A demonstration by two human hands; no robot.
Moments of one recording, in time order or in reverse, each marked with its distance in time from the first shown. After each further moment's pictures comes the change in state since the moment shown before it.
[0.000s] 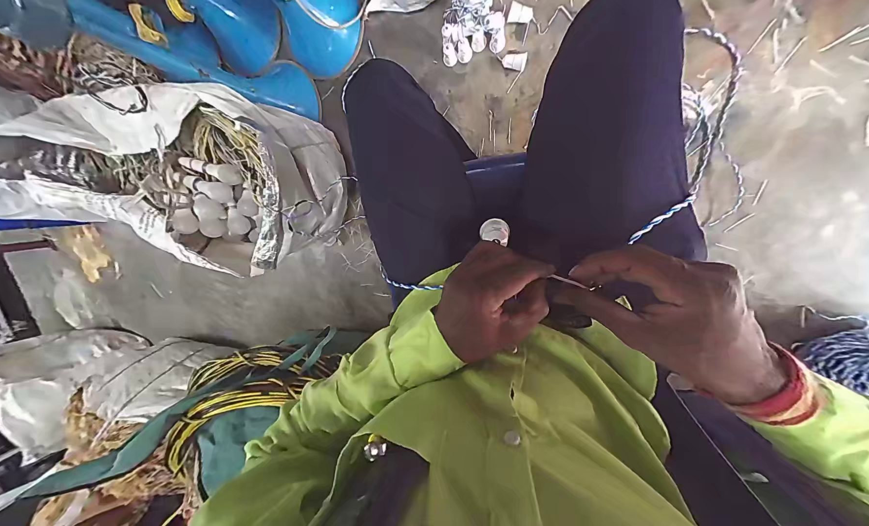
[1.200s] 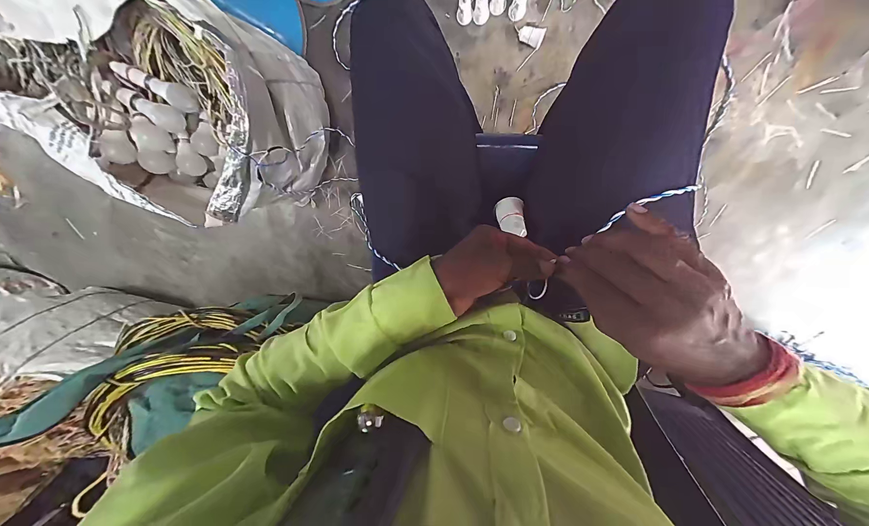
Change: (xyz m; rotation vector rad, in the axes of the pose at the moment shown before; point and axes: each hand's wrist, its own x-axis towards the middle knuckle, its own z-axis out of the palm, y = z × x) left_hand 0.026 -0.011 -0.010 -0.876 -0.368 -1.100; right_hand 0.013 0.007 -0.001 -0.554 -0.187 -0.505
